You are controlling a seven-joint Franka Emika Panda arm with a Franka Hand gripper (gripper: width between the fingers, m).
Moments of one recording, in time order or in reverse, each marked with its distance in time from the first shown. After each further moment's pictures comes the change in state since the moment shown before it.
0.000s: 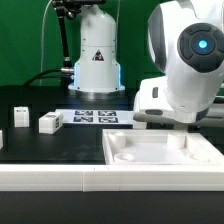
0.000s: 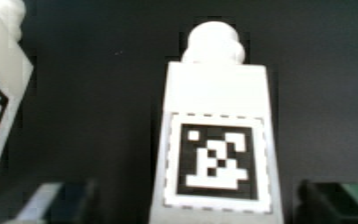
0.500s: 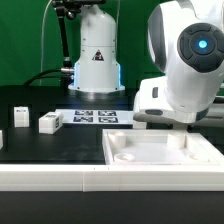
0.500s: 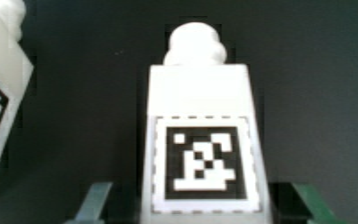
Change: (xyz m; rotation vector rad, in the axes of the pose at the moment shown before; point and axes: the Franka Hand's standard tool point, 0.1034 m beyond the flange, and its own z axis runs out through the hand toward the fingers) arm 0.000 0.000 0.000 0.000 0.000 0.000
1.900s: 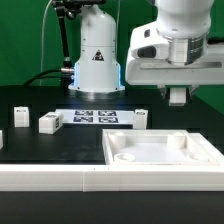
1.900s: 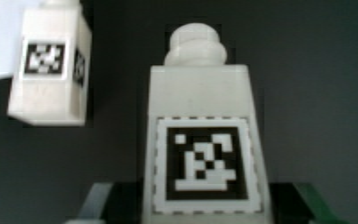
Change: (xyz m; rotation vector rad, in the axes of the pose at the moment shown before) arm -0.031 0.017 -0.098 0.037 0.421 -0.055
